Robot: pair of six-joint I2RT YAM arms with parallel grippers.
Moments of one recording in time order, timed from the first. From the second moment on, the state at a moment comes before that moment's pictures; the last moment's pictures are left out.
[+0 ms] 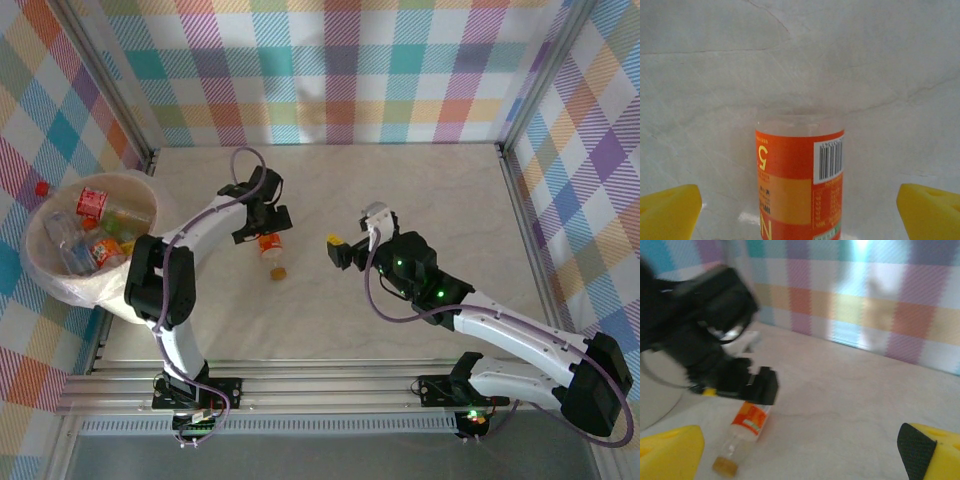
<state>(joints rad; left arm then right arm) -0.39 1.83 1.40 -0.77 -0.17 -0.67 0.88 1.04 0.72 0.17 0.19 0.05</state>
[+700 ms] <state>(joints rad) -0.38 1.96 1.31 -0.57 -0.10 -0.69 0.88 1.08 0.75 0.08 -0.07 -0.04</state>
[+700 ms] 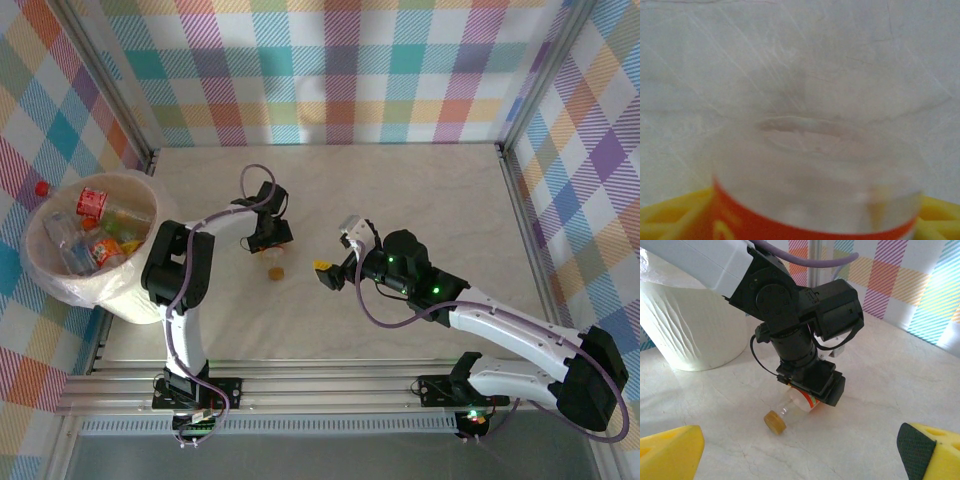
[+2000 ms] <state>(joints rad) -0.36 1.17 1.19 -0.50 -0.15 -0.73 0.88 1.23 0.87 0.02 -0.14 -0.03</state>
